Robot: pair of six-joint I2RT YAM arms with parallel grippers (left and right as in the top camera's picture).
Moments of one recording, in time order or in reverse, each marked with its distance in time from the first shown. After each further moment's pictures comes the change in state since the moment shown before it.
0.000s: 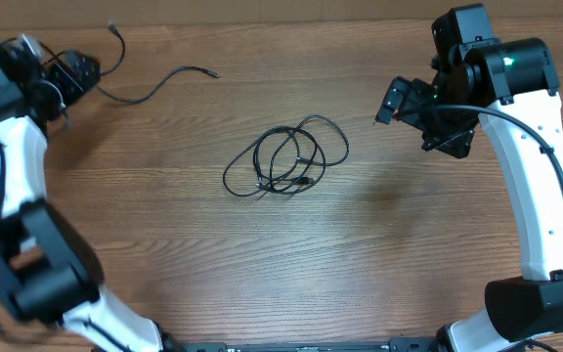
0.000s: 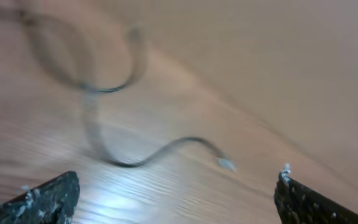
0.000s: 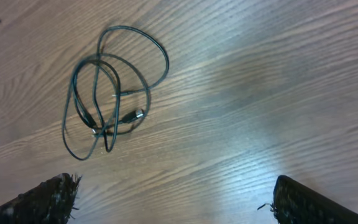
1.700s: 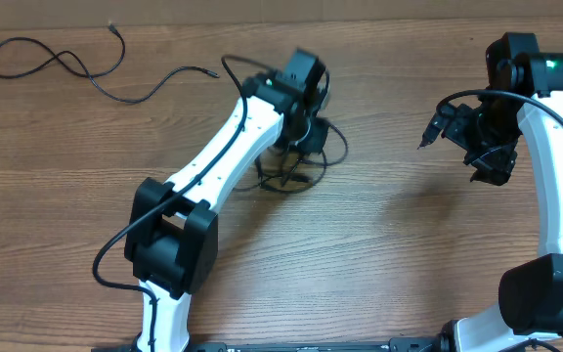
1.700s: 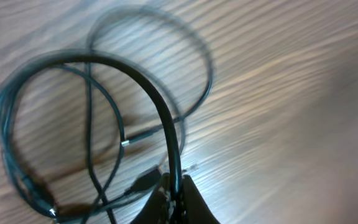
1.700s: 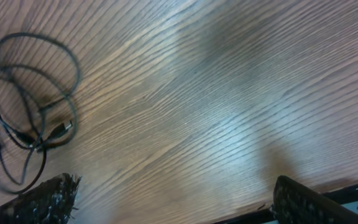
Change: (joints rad) left arm -0.979 0.181 0.290 -0.649 -0.275 0.121; right arm -0.242 0.001 -0.183 -0.047 -0.020 -0.076
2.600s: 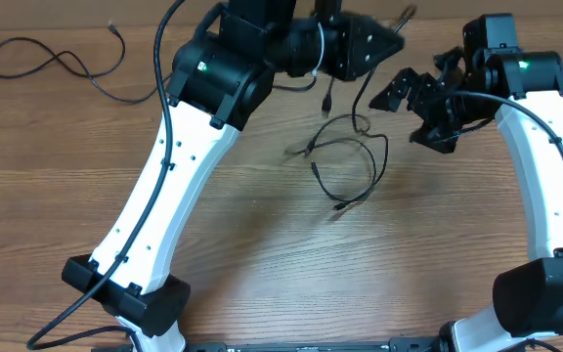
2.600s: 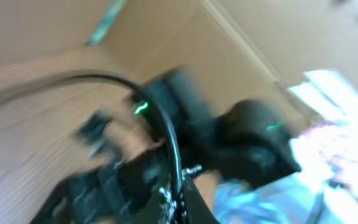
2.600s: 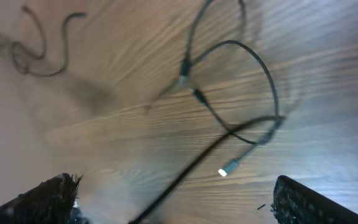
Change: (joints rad) left arm -0.001 -0.215 0.386 0.369 0.566 -0.303; right arm 0.108 0.000 0.000 0.293 -0.386 -0.003
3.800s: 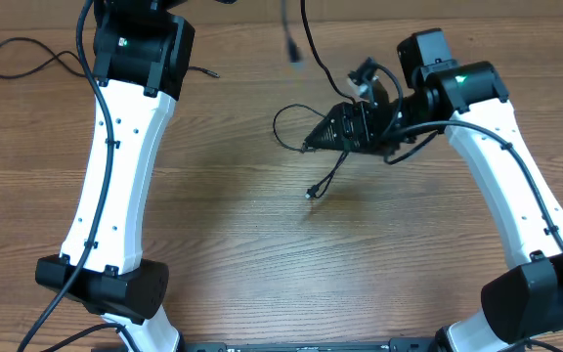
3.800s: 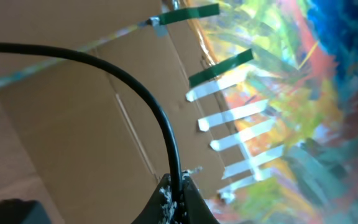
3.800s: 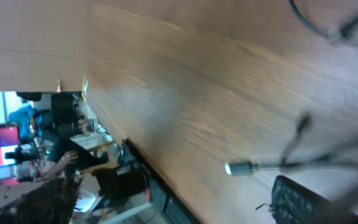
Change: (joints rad) left arm 0.263 0.000 -0.003 0.733 0.152 -1.041; right arm 0.196 0.000 -0.071 0.067 -0.299 -0.422
